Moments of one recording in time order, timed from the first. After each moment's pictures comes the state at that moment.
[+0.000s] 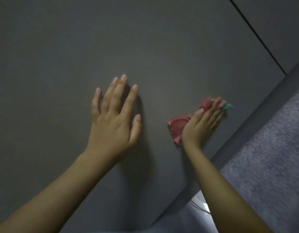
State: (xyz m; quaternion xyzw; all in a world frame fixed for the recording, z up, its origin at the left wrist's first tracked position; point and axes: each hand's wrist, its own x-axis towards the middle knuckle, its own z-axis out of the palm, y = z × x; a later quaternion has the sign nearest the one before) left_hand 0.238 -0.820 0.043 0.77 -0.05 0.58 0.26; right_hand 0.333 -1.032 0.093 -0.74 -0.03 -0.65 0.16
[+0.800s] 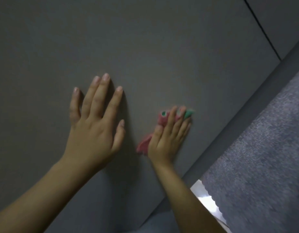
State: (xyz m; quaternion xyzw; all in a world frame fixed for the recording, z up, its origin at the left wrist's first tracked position) left_hand 0.252 -0.846 0.020 0.79 -0.05 0.57 0.22; right_hand 0.323 -1.029 0.015 -0.78 -0.11 -0.61 0.06
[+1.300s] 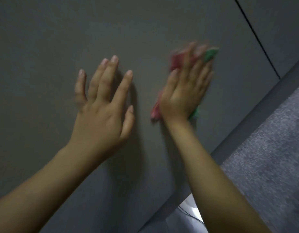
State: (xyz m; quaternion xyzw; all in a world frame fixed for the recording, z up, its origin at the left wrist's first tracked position) left_hand 0.248 -0.831 0.052 0.75 -0.04 0.60 0.26; right_hand 0.328 -0.966 0.148 -0.71 -0.17 -0.69 0.03
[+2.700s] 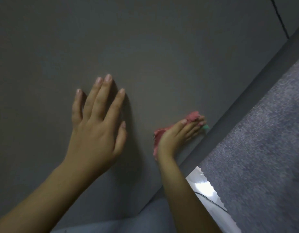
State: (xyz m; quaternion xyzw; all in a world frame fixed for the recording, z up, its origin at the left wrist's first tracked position) left_hand 0.247 -0.871 0.000 0.80 -0.09 0.54 0.26; right_hand 0.344 -1.060 -0.002 -0.73 0.10 -0.59 0.35
